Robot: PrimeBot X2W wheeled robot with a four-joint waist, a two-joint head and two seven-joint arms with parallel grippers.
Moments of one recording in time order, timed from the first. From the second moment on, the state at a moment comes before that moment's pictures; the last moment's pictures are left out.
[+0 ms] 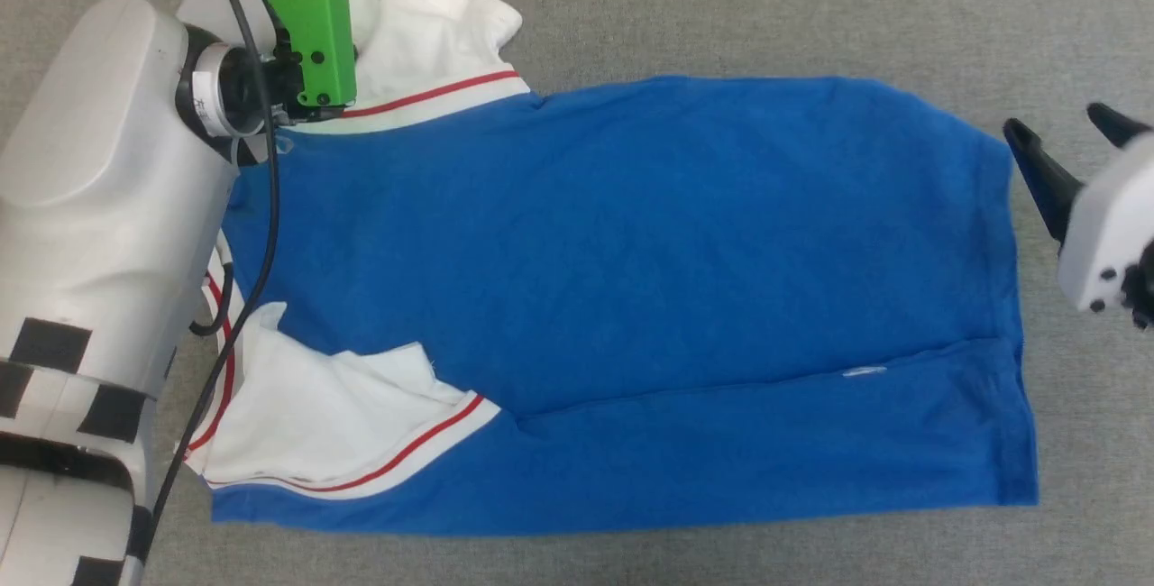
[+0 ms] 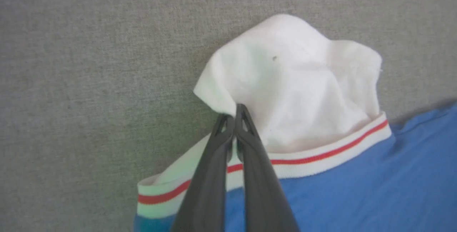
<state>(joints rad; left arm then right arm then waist) -1.14 0.37 -0.54 0.66 -0.81 0.05 0.85 -0.44 -0.32 -0.08 -0.17 0.28 0.13 0.83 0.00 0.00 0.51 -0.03</state>
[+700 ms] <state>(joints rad) -1.13 0.42 -0.53 0.46 -0.81 0.07 0.88 -0.70 -0.43 0.22 -0.02 0.28 0.13 1.29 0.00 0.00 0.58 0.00</state>
